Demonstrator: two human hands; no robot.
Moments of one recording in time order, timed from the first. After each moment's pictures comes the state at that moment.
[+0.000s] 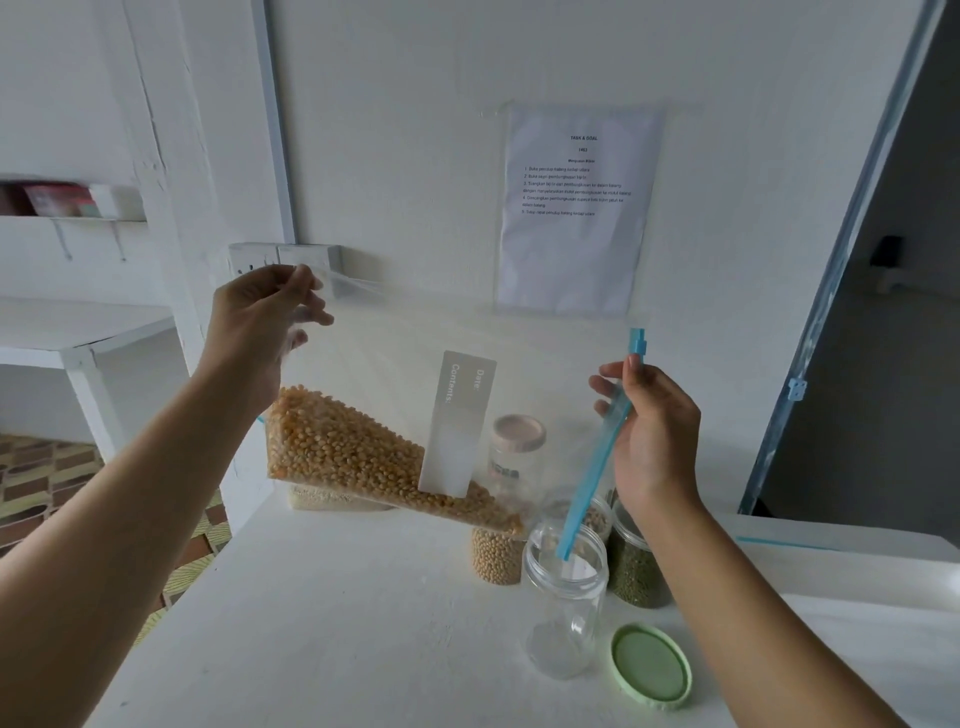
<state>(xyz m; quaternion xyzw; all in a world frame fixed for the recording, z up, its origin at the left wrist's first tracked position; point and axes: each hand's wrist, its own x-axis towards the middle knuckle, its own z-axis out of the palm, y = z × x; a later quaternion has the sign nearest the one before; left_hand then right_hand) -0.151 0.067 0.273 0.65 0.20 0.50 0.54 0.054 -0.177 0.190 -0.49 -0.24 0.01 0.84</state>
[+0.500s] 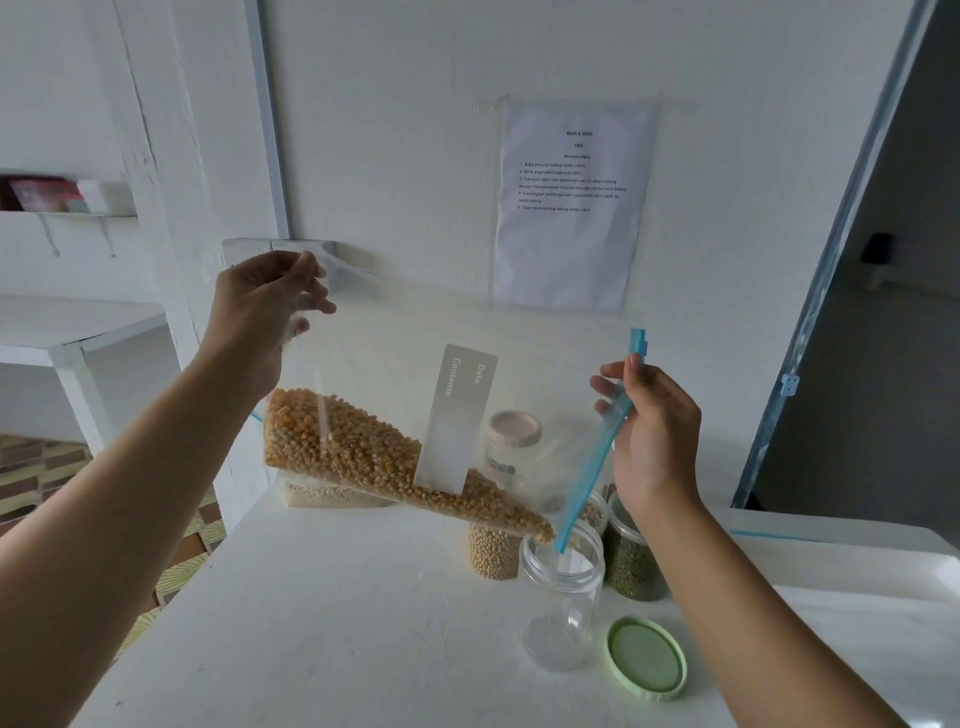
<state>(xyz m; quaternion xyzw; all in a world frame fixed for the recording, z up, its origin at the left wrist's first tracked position) -0.147 0.063 0.281 0.66 0.20 0.49 0.53 0.052 -0.182 0.188 -0.49 -0.23 0.01 0.84</state>
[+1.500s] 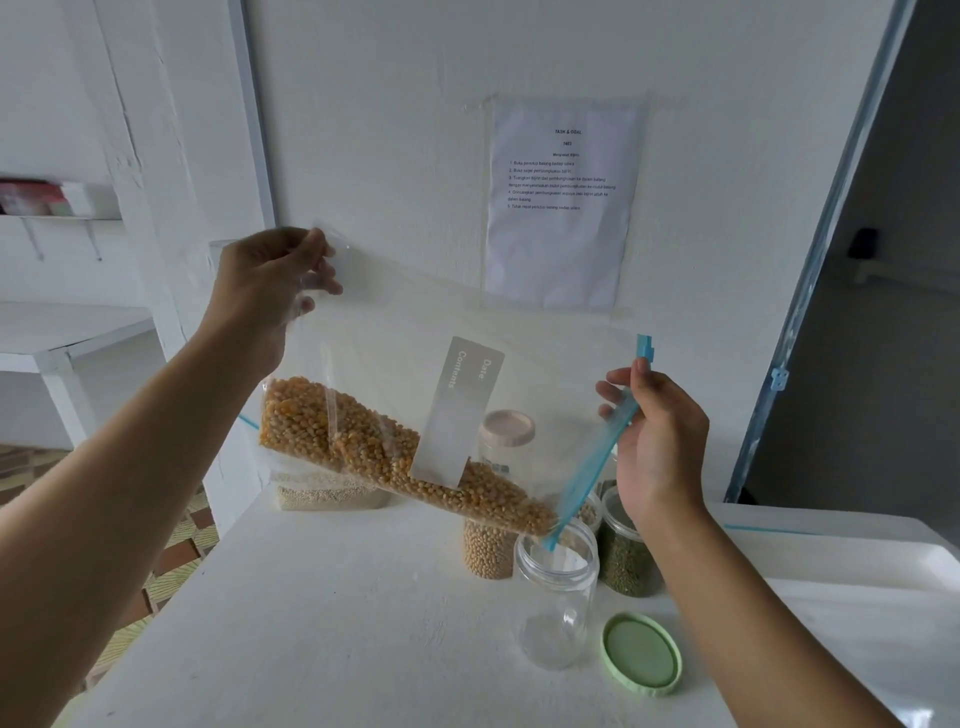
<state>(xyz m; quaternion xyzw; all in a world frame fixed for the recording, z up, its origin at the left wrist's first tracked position) -0.136 0.052 0.300 0.68 0.18 0.48 0.53 0.048 -0.194 0.187 -0.47 -0.20 0.01 0.86</state>
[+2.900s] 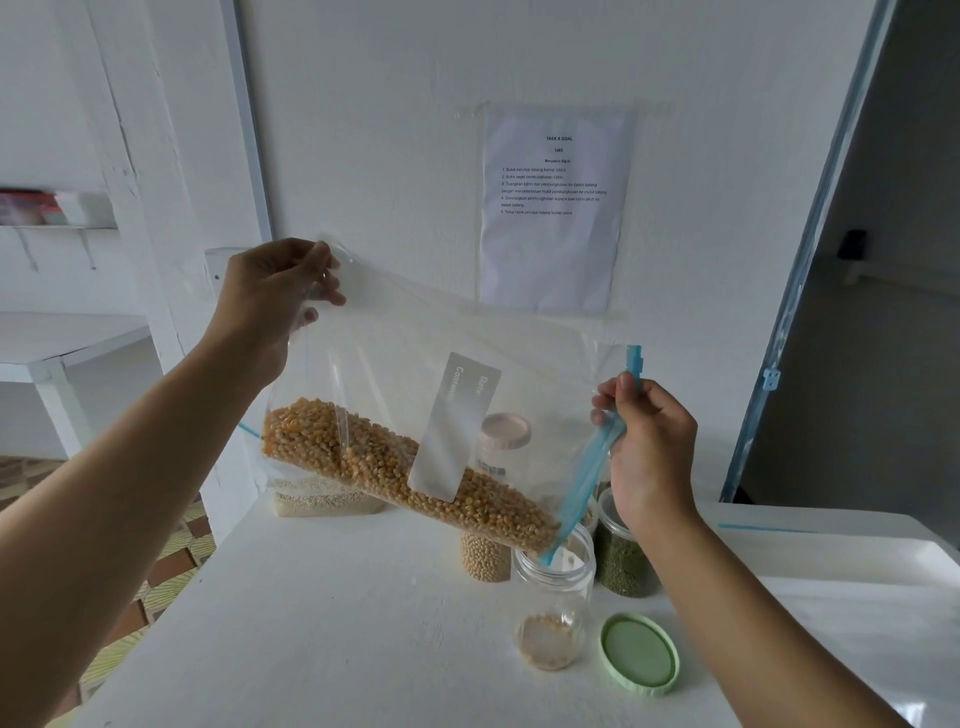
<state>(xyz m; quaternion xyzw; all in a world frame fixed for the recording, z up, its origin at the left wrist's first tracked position) -0.133 0.053 0.297 0.70 0.17 0.47 0.51 0.057 -0.188 0.173 -0.44 -0.22 -0.01 0.87</state>
